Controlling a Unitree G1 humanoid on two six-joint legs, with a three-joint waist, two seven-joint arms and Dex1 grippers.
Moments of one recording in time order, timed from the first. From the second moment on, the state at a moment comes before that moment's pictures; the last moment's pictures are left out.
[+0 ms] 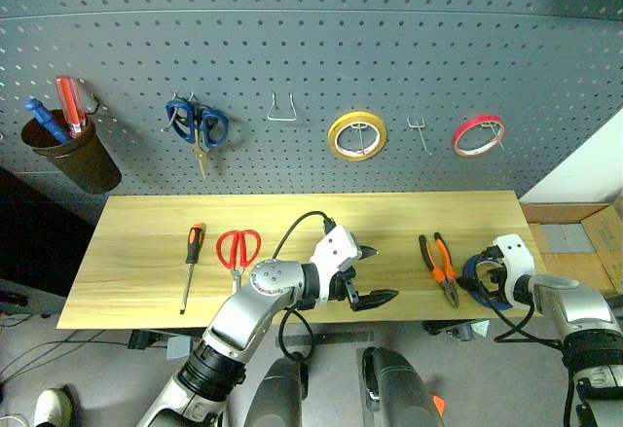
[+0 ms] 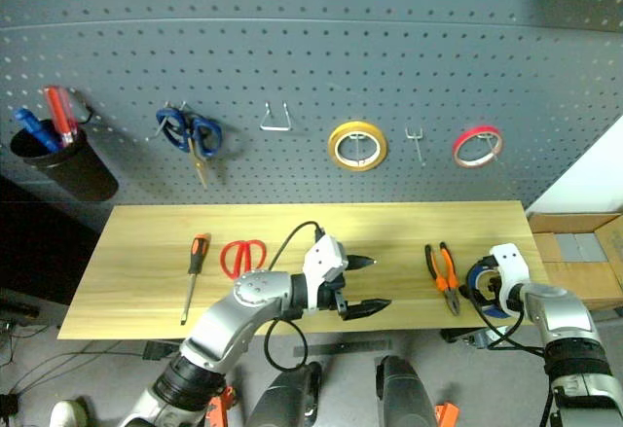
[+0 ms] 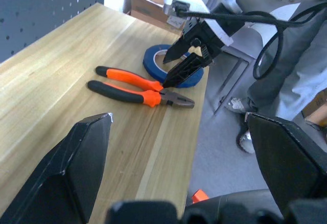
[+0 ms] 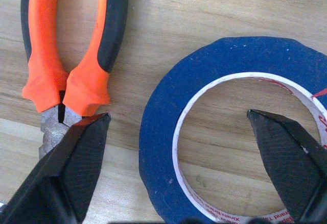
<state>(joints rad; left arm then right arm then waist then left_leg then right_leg) -0.31 0.29 -0.39 -0.18 -0.22 0.49 -0.82 -0.31 -0.63 -0.07 0.44 0.18 0.69 0.63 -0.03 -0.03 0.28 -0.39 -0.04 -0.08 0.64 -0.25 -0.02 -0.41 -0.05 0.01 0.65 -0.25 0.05</state>
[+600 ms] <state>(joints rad) -0.40 0.25 -0.38 -0.10 -0.22 0.45 -0.80 -0.32 -0.60 -0.08 0.47 0.16 0.64 0.59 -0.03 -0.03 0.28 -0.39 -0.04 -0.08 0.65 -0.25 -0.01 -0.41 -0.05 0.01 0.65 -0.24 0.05</state>
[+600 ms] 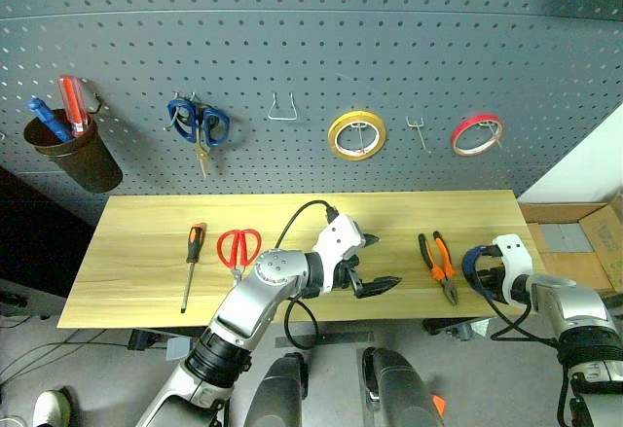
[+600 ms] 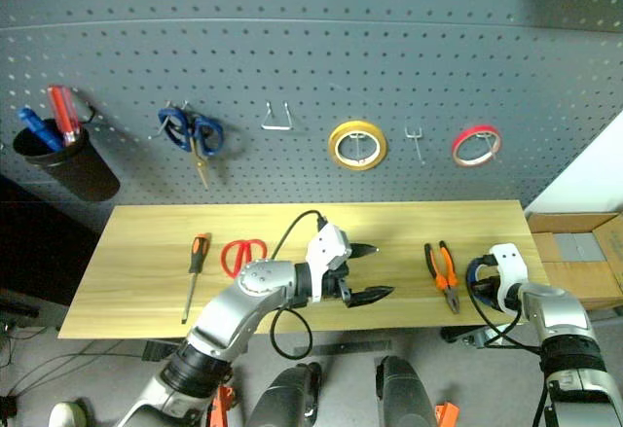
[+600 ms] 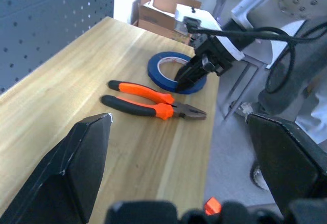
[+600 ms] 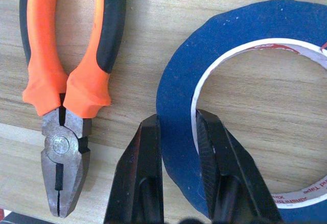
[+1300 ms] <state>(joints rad) -0.43 0.32 -0.19 -0.17 -0.31 0.49 -0.78 -0.45 -0.09 -0.26 -0.45 0.28 1.24 0.06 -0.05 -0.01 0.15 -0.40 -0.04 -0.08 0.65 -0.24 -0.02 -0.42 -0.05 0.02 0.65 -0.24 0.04</state>
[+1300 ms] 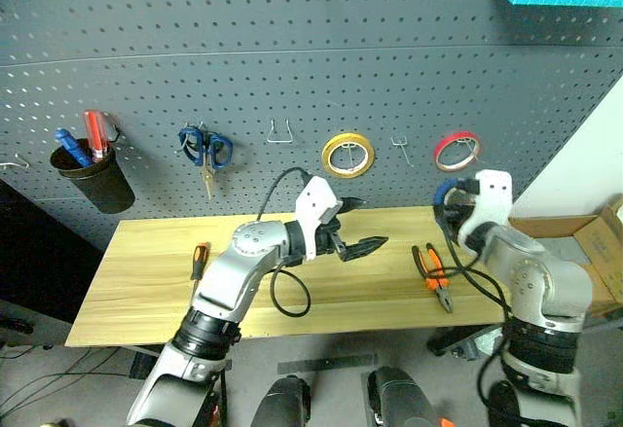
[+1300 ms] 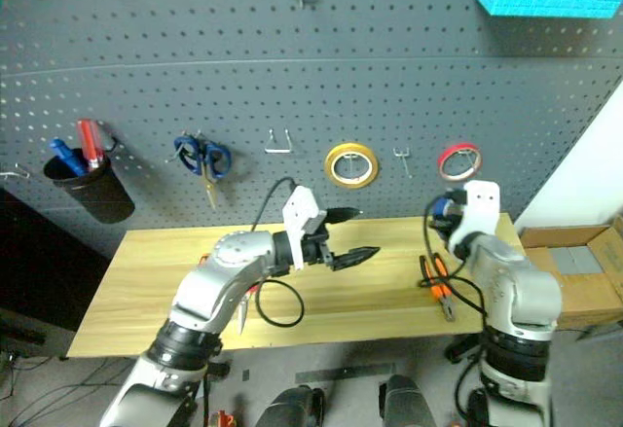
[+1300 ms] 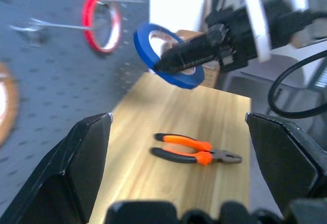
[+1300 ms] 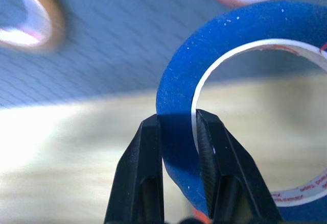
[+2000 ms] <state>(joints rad) -0.36 0.27 -0.12 -0.29 -0.32 0.57 -0.60 -0.46 -0.32 0.06 -0.38 0.23 1.01 0.20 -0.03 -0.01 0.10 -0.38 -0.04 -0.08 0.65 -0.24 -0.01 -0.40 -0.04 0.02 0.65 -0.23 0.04</state>
